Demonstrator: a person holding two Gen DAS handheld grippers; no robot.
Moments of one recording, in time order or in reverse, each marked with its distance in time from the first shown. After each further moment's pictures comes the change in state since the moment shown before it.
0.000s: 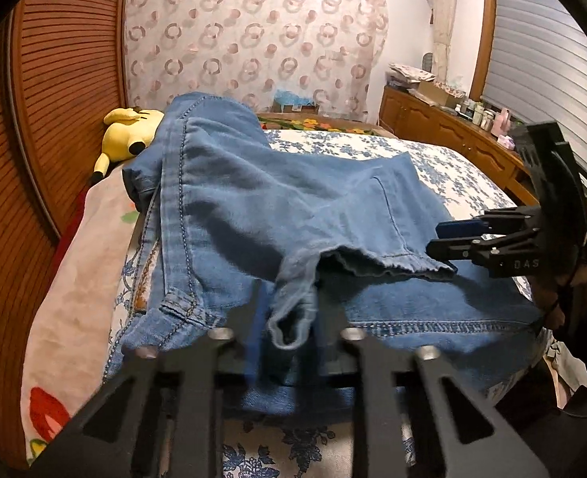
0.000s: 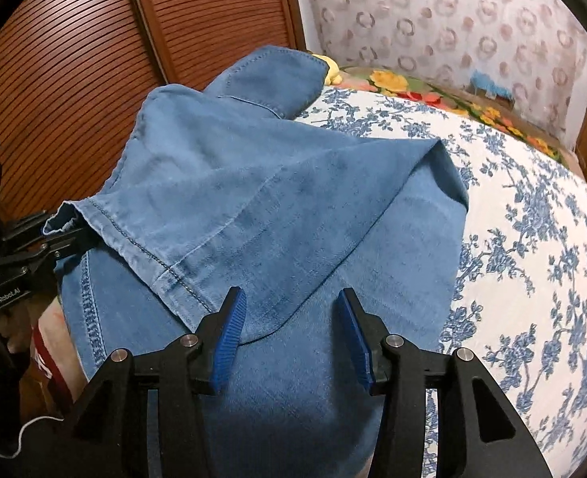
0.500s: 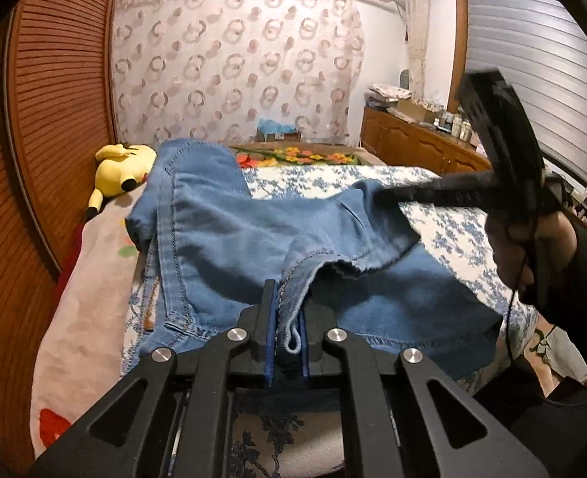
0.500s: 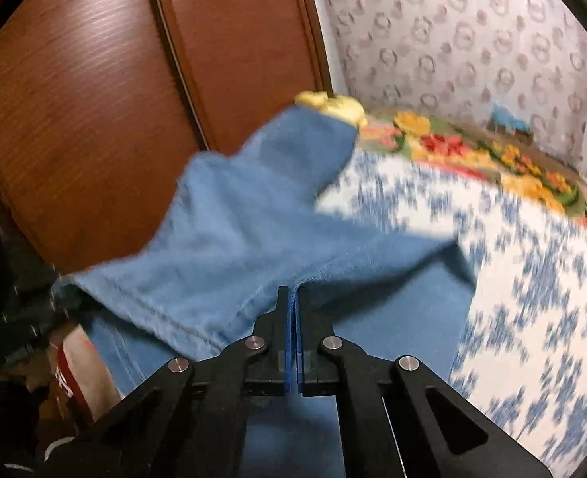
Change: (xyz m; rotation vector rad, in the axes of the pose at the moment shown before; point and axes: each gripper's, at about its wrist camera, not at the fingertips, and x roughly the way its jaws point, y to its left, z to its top) left arm -0.051 -0.016 0.007 0.053 -0.102 -0.032; right arm -0.032 0.006 0.048 -0.056 -0.181 0.077
